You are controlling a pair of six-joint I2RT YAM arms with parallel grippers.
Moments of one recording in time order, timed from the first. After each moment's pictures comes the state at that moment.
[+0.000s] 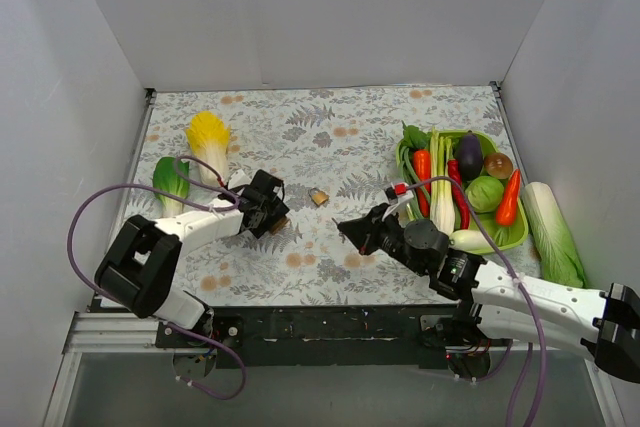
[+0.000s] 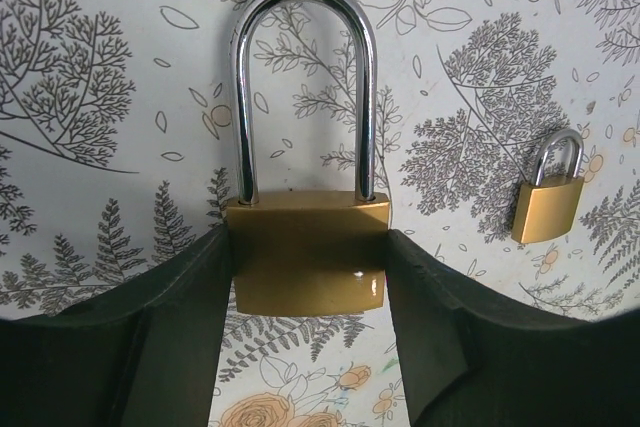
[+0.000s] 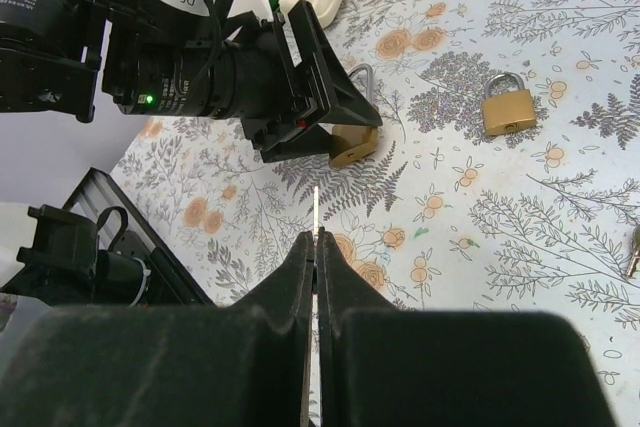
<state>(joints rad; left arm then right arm) -0.58 1.47 0.74 -0.33 -0.30 -1.22 1.09 0.85 0.42 0.27 0.22 0.60</state>
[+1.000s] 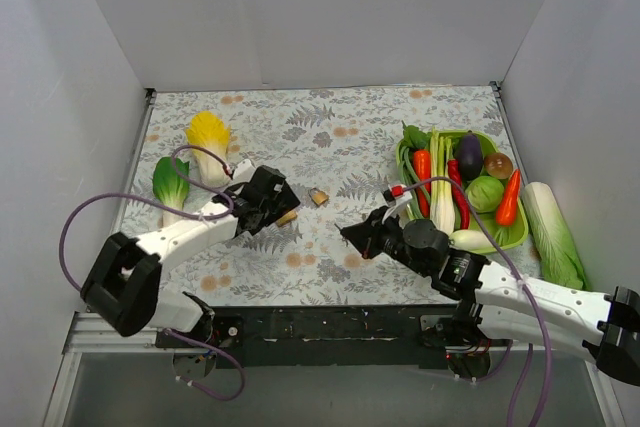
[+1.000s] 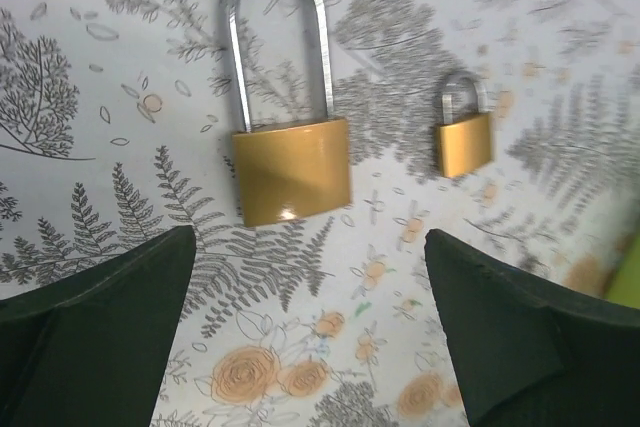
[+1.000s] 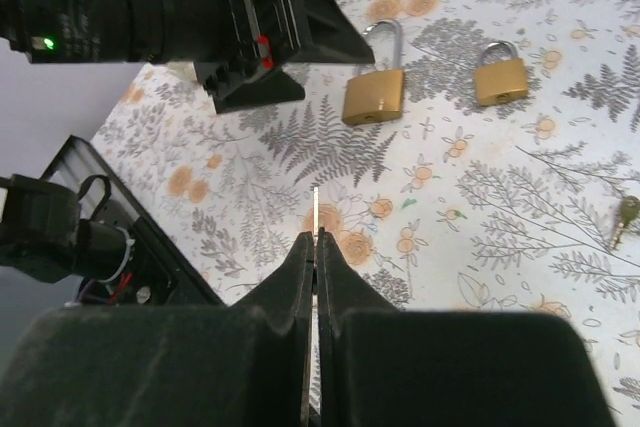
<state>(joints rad) -0.63 1.41 0.80 -0.37 -0.32 -1.12 1.09 0.82 0.42 0.17 0.22 0.59</state>
